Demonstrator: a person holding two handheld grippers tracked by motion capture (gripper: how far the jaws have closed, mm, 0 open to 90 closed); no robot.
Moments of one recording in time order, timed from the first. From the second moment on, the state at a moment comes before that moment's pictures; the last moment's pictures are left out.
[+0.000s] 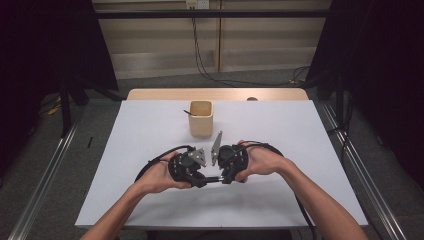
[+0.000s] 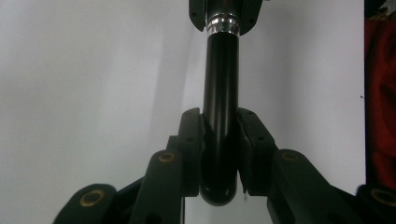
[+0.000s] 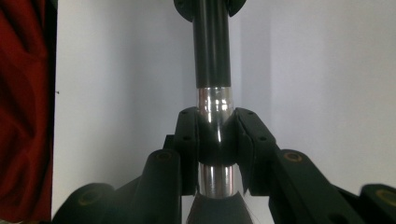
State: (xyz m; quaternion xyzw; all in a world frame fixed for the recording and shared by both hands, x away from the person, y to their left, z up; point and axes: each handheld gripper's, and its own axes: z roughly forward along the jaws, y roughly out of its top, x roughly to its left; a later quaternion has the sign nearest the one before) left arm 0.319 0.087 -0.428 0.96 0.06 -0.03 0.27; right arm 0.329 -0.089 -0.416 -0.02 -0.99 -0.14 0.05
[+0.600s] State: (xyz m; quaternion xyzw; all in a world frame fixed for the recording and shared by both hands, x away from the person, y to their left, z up) left arm 0.322 0.089 -0.428 0.96 0.05 -0.04 0.28; right arm 0.331 -0.095 -0.413 -0.03 -0.99 -0.16 0.04
